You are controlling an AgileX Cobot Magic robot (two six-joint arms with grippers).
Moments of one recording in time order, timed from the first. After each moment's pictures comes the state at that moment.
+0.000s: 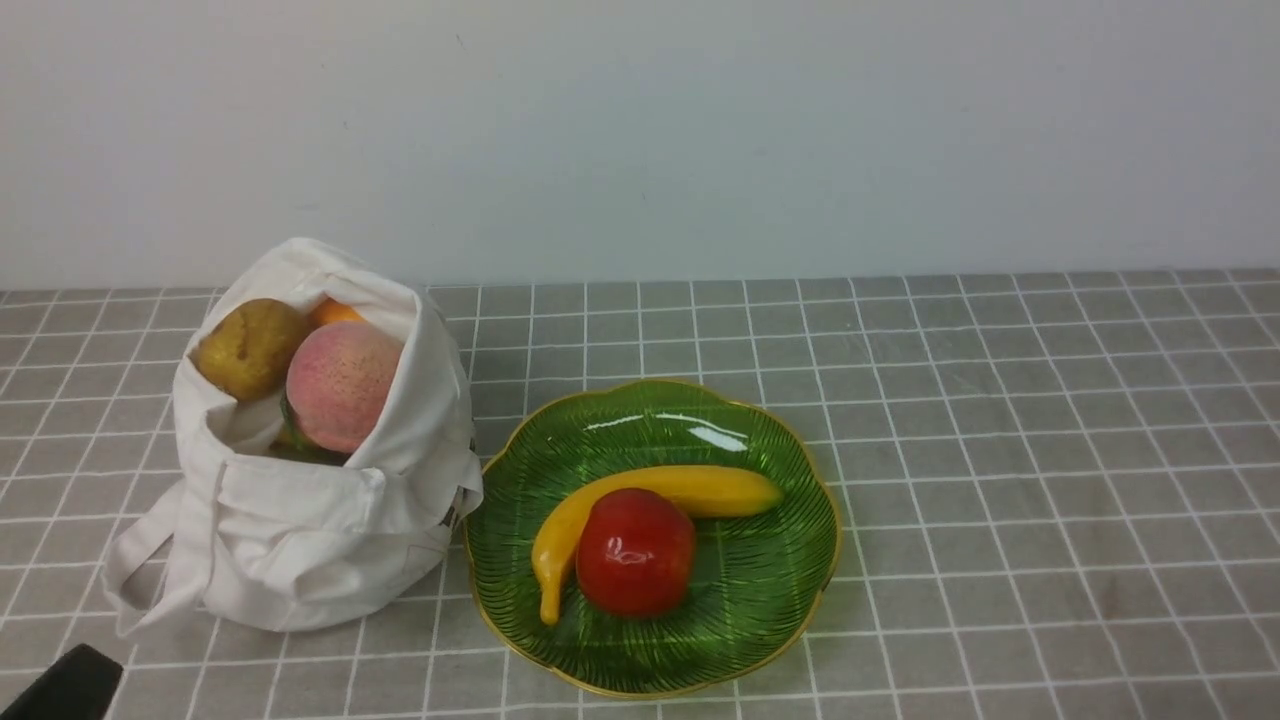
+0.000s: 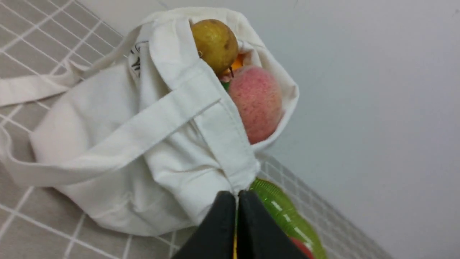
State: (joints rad) right arm 0.00 -0.02 0.03 -0.11 0.36 0.07; left arm -0.05 -0.01 0.03 -0.62 0.16 -0.23
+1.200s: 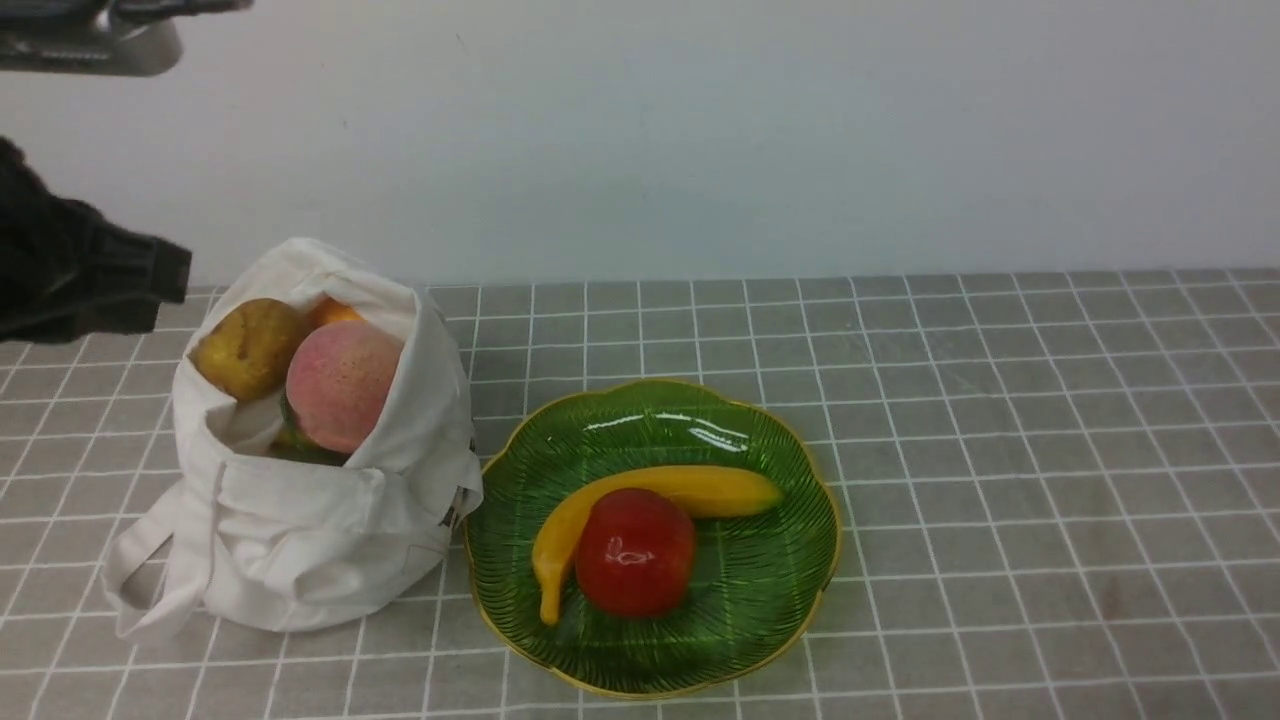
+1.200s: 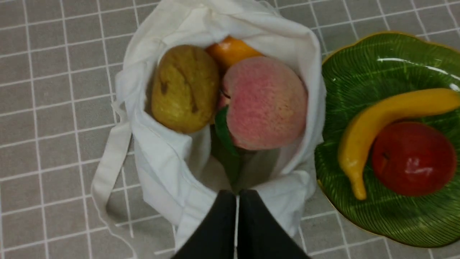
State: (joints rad) right arm 0.00 -0.02 0.03 -0.11 0.36 0.07; left arm -0.05 1.23 -1.25 -0.11 1.03 0.12
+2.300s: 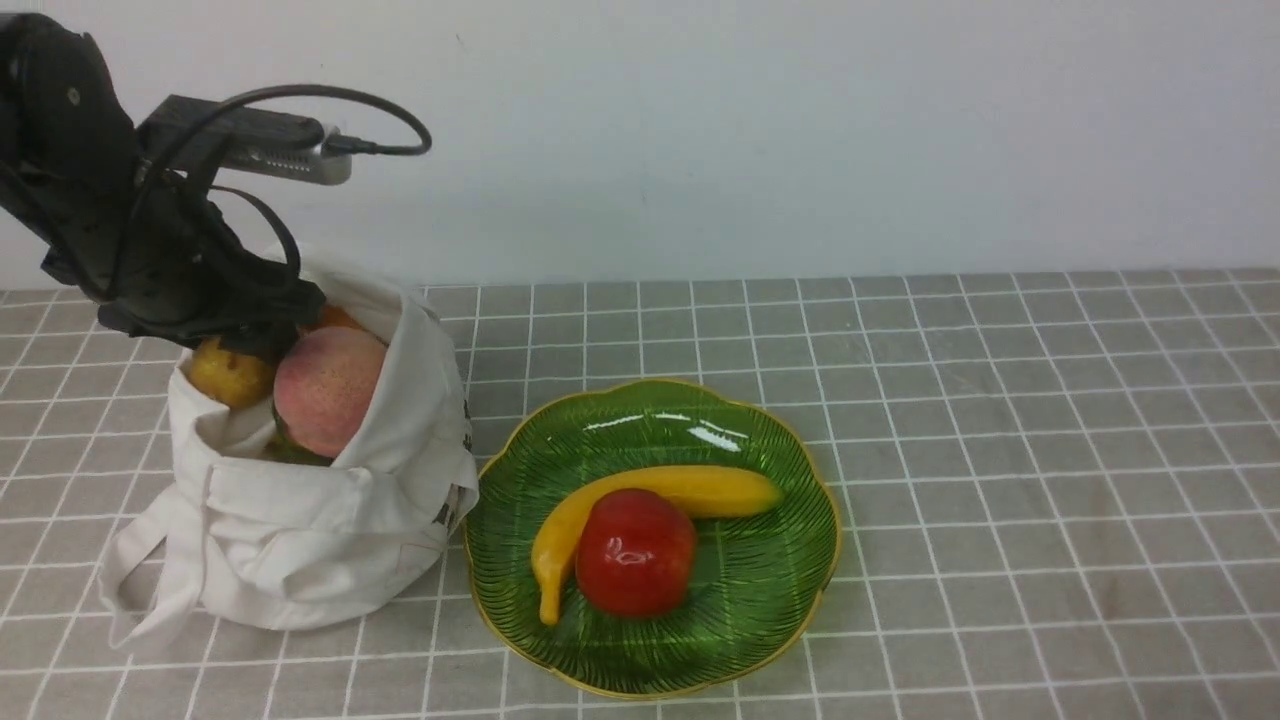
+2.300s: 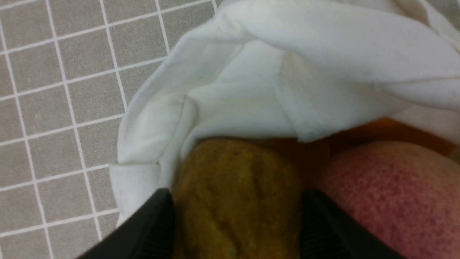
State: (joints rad) right arm 0.00 -0.02 0.03 -0.11 0.36 0.07; left arm -0.05 1.68 -1.36 0.03 0.88 0.12
